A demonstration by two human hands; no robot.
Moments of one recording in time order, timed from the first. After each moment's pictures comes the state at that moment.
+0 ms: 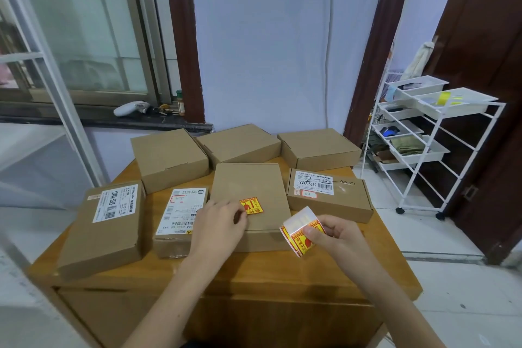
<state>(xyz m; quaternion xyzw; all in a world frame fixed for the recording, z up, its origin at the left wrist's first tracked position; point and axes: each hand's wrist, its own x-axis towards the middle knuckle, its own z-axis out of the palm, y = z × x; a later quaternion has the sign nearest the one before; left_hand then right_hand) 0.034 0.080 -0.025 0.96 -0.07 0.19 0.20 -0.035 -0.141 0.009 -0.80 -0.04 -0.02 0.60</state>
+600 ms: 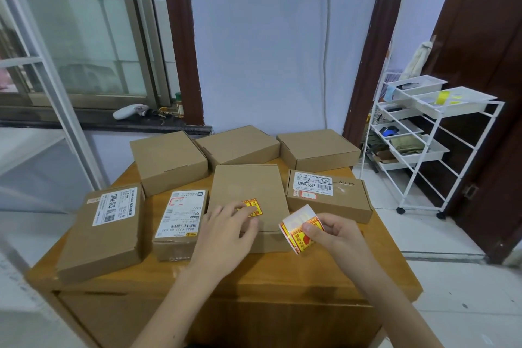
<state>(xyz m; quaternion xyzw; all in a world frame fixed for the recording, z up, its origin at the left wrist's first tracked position) 0.015 0.075 -0.024 0.95 -0.13 0.14 0.24 -0.034 -0.139 0.011 -0.80 -0.03 -0.02 0.60</state>
